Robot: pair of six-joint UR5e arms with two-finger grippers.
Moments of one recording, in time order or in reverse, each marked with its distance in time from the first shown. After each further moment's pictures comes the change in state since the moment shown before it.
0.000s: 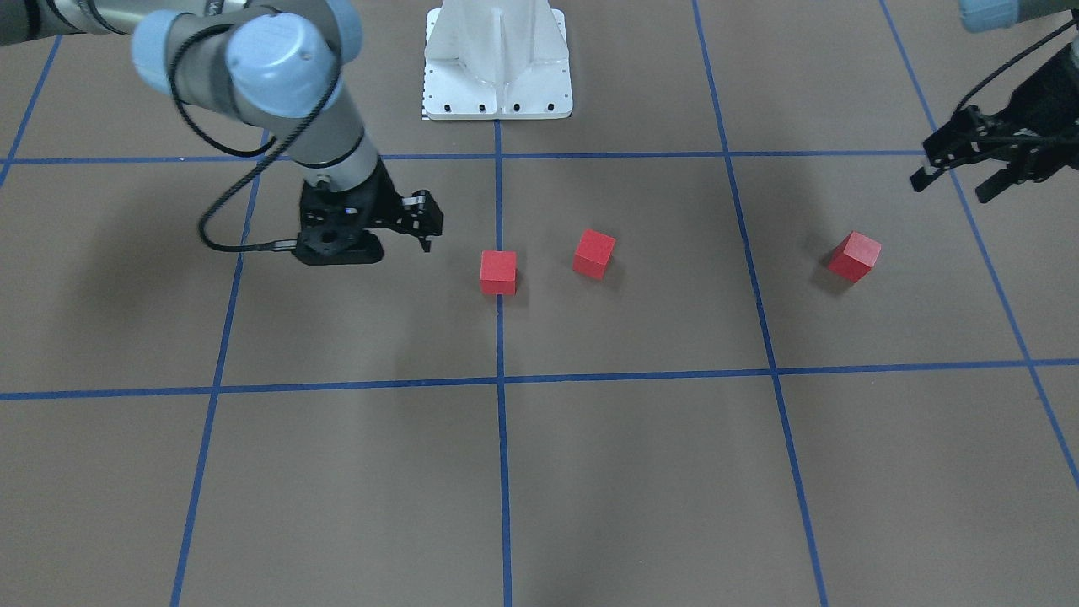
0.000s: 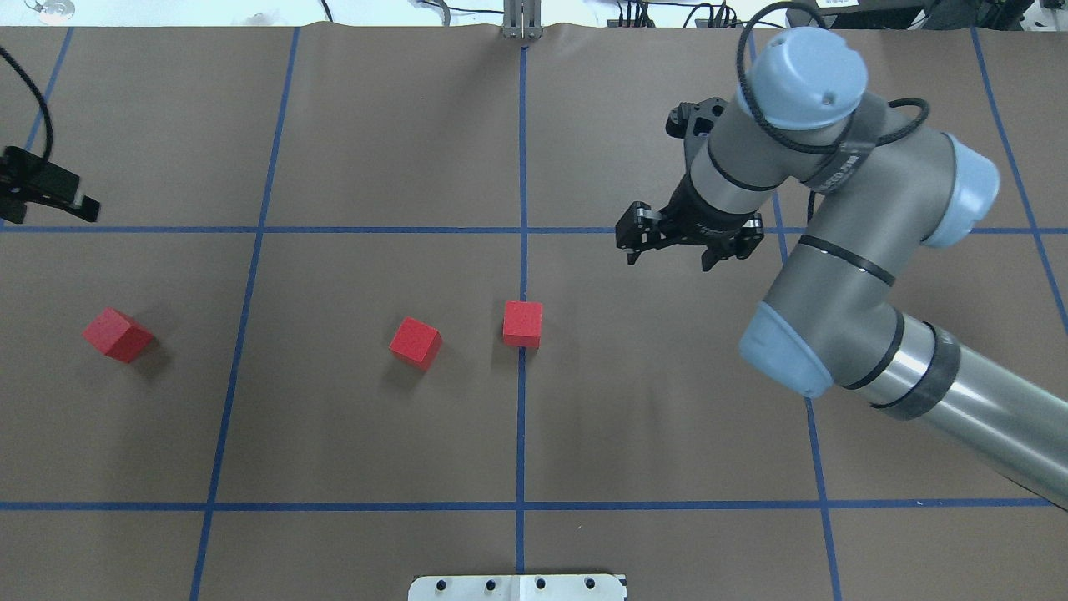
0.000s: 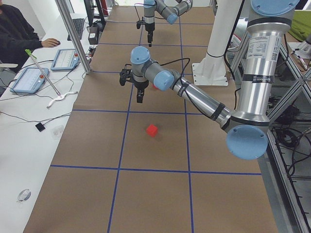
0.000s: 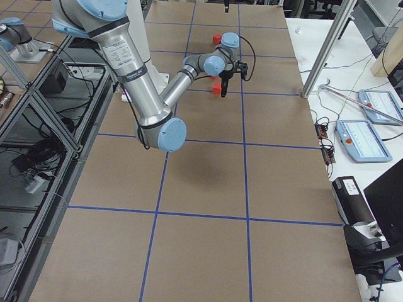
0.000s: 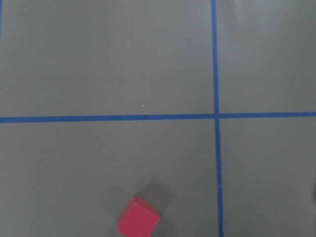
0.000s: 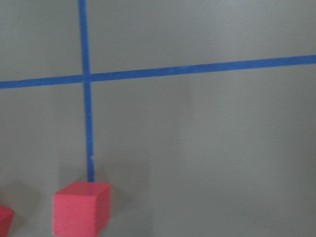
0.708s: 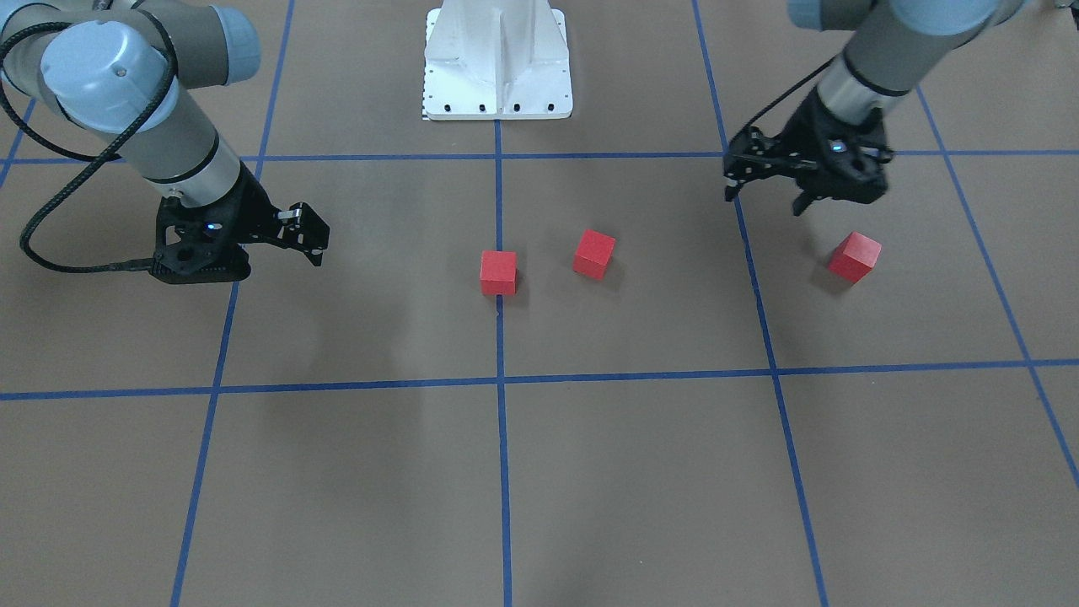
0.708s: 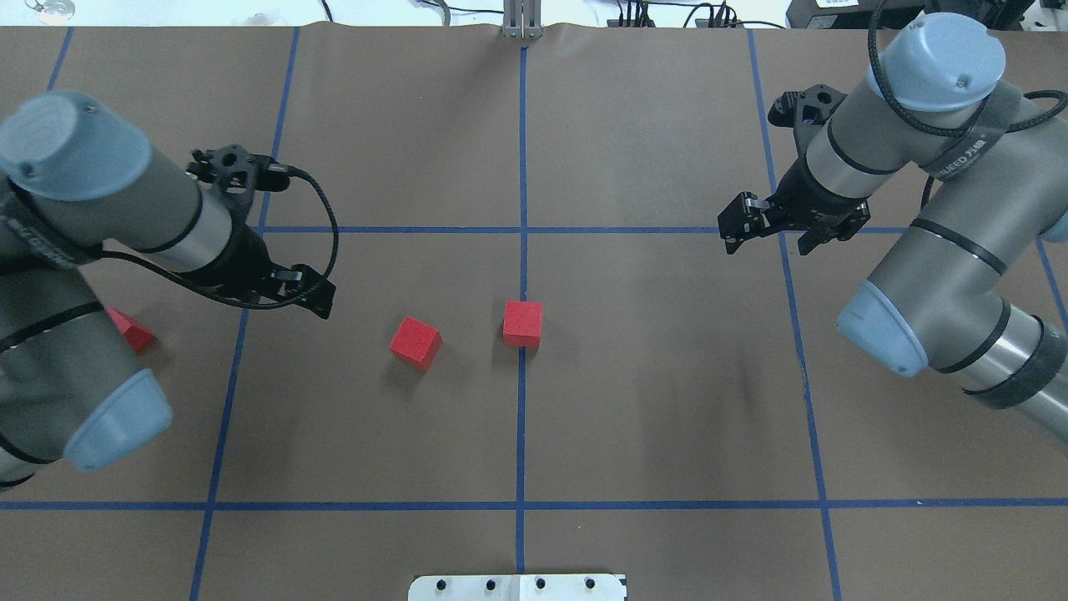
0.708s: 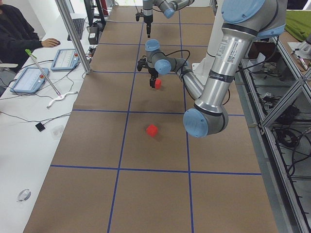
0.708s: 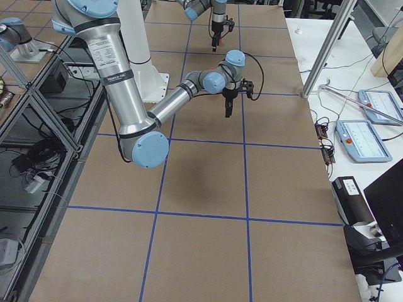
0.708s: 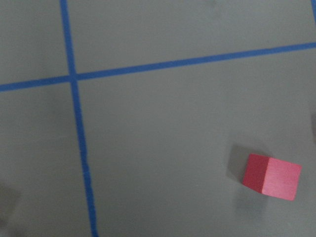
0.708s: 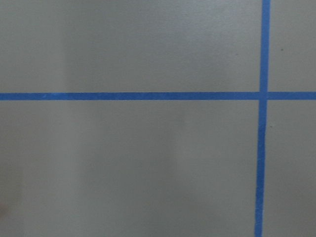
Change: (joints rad) left arm 0.438 -0.290 0.173 0.012 0.250 -0.207; right arm 0.100 -0.153 0.028 0.006 0.021 -0.189
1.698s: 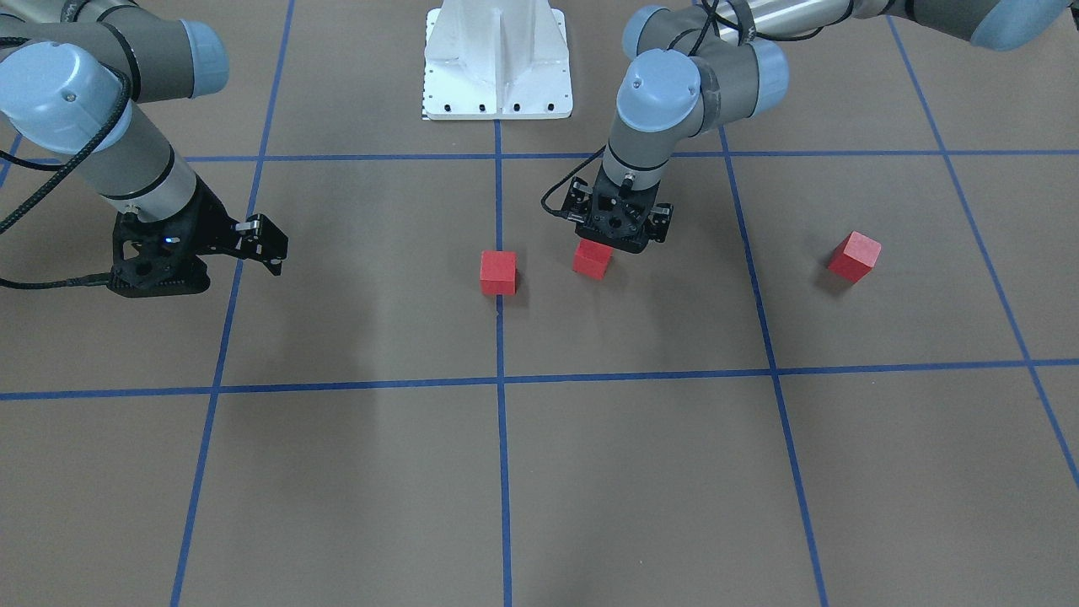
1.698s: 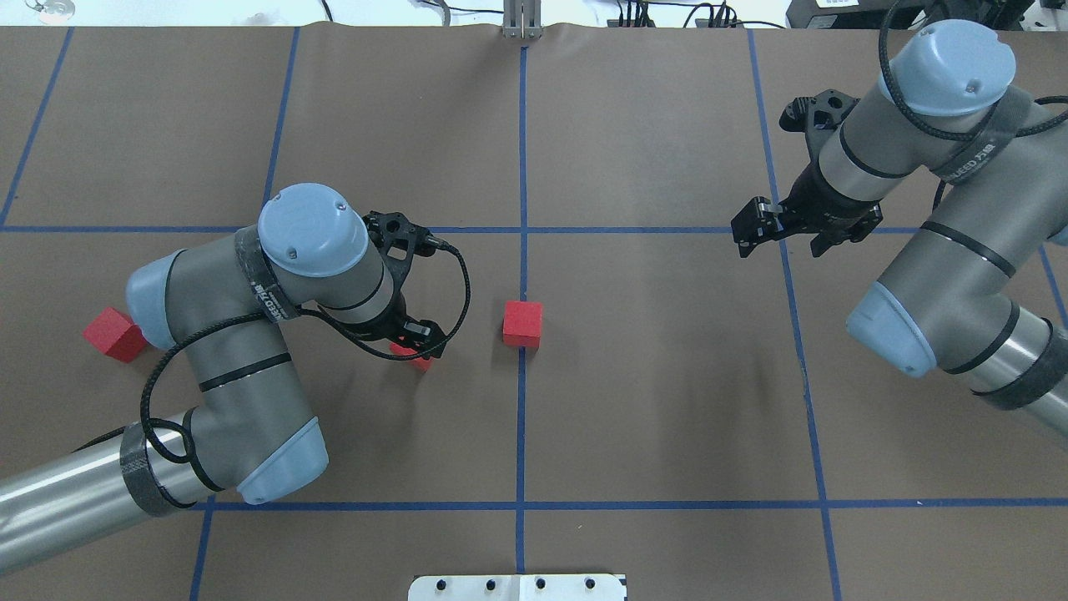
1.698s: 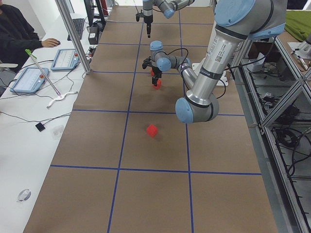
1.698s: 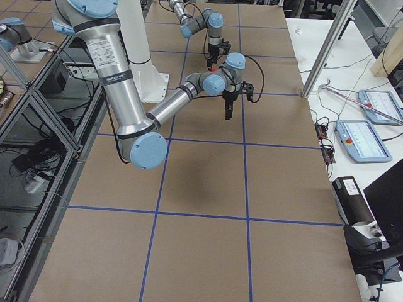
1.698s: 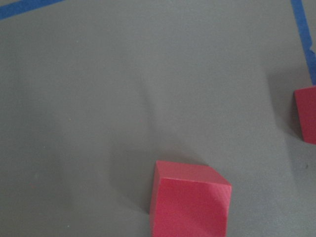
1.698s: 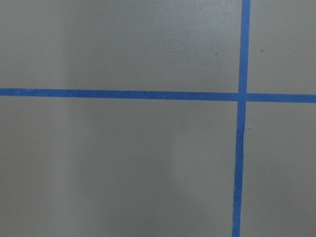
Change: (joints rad) left arm 0.142 -0.143 0.161 0.001 0.166 0.083; right arm 0.000 -0.007 -0.007 0.002 -0.002 -0.010
